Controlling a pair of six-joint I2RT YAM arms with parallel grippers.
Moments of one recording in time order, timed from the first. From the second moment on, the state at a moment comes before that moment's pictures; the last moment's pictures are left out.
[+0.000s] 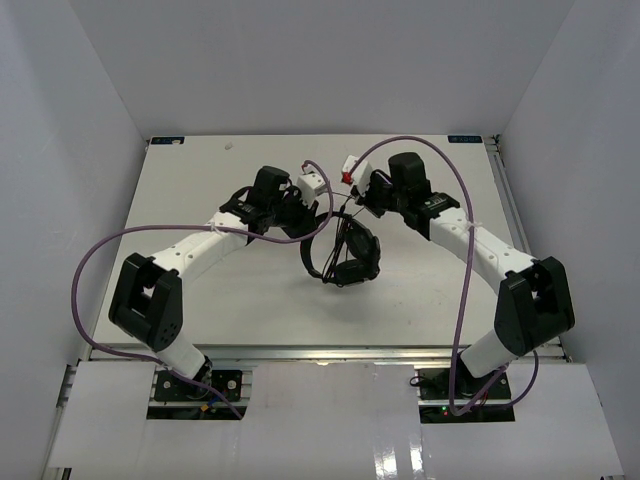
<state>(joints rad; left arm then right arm) -0.53 1.60 1.20 -0.30 0.41 0.16 0.50 1.54 1.19 -0.17 -0.35 -0.63</state>
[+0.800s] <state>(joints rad) -0.43 1.87 1.27 -0.27 0.32 -0.02 0.36 2.08 1.22 0.18 -1.03 -0.10</state>
